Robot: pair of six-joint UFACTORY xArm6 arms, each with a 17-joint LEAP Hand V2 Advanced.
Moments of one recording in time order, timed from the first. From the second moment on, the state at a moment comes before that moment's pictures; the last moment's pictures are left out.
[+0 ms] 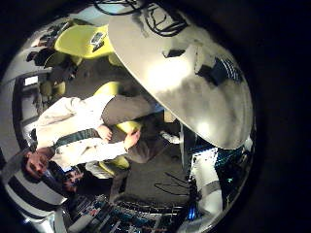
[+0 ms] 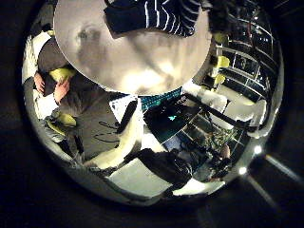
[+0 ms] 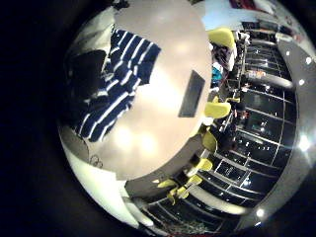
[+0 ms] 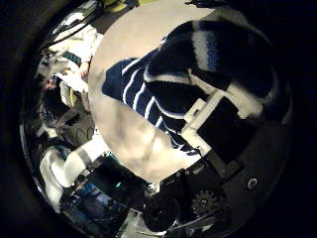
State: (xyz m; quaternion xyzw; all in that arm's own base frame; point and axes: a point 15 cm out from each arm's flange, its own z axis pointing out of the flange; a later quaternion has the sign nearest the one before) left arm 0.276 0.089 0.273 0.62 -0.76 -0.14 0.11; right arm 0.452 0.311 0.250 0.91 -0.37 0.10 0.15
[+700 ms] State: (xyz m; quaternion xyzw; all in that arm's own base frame) left arm 0.261 0.054 0.290 0.64 -0.75 -0.13 0.11; right arm 0.460 0.224 0.398 0.90 -0.43 0.09 0.03
